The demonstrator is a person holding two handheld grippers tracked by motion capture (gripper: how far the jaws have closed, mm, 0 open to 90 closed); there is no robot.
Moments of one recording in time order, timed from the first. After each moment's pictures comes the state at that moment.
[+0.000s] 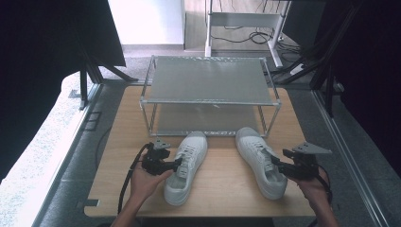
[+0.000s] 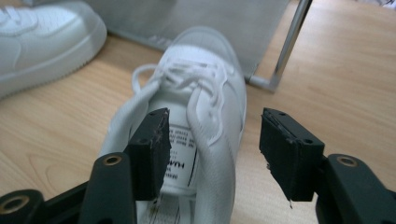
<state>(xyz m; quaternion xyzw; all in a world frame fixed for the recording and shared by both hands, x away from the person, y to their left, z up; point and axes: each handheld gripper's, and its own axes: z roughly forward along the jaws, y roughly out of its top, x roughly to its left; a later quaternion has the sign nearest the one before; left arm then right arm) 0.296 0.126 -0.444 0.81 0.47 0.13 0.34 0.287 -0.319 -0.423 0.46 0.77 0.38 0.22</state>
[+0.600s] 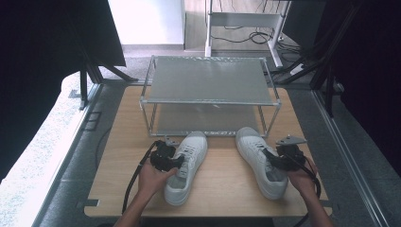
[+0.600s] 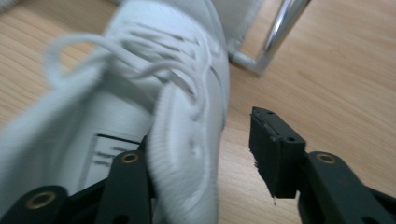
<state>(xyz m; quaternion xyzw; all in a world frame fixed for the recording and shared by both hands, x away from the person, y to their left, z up) 0.315 0.107 -0.454 0.82 0.47 0.13 0.28 0.327 -0.298 -0.447 0.46 0.81 0.27 0.25</state>
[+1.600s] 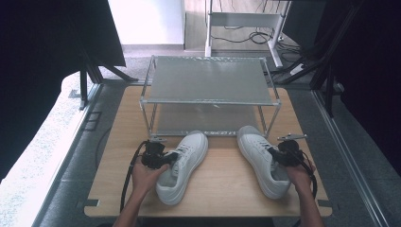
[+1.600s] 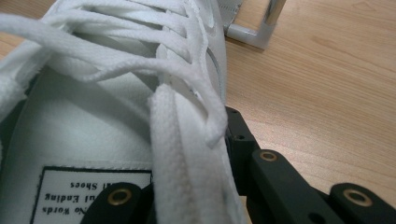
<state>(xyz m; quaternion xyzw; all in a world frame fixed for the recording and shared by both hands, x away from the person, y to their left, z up) 0.323 0.143 -0.468 0.78 0.51 0.06 0.36 0.350 -0.311 -0.467 0.51 0.79 0.27 0.19</state>
